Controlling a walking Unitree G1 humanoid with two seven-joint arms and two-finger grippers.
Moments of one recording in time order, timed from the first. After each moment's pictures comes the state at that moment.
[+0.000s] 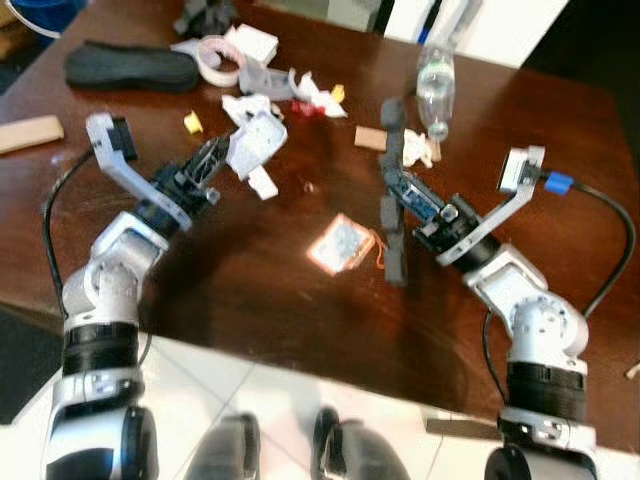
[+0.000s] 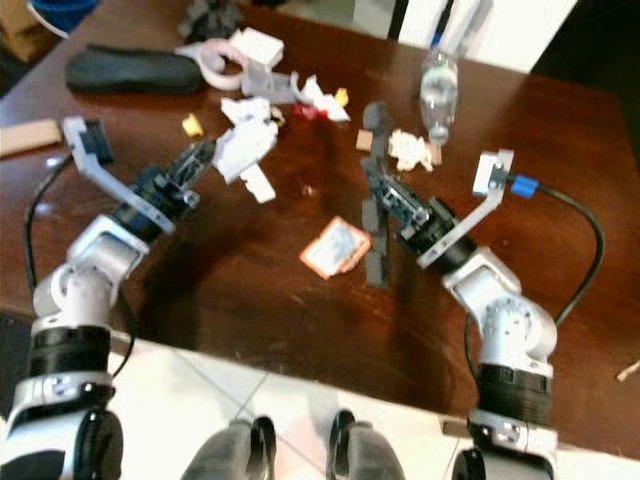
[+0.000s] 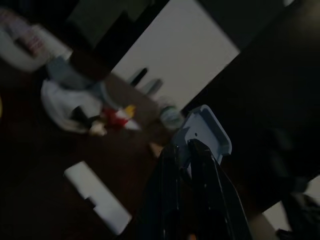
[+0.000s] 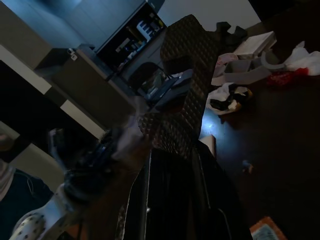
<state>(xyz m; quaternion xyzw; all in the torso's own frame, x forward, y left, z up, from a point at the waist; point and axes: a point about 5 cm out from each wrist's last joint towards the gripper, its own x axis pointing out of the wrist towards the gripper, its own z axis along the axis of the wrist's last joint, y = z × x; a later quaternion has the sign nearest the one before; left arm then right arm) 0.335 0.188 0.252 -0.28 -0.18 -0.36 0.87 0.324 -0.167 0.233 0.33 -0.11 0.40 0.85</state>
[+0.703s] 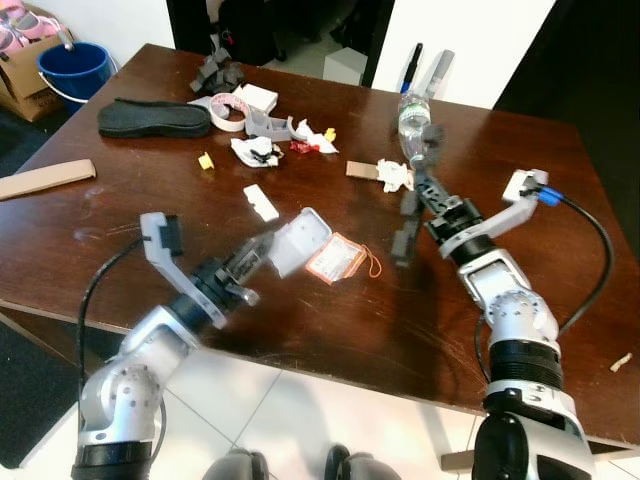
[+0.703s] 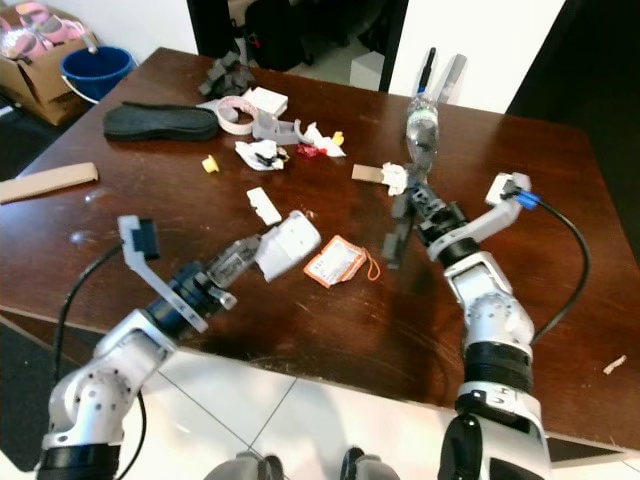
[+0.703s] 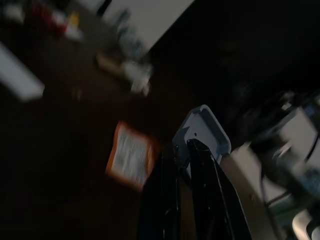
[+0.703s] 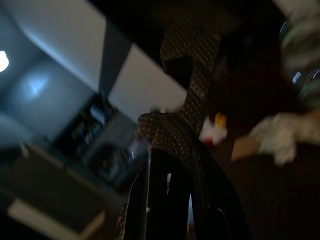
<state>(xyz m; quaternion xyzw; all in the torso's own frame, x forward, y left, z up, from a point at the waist) 0.271 0.135 0.157 -0.31 -0.01 -0.38 0.87 0.355 -0.235 0.201 0.44 -0.16 0.18 0.86</state>
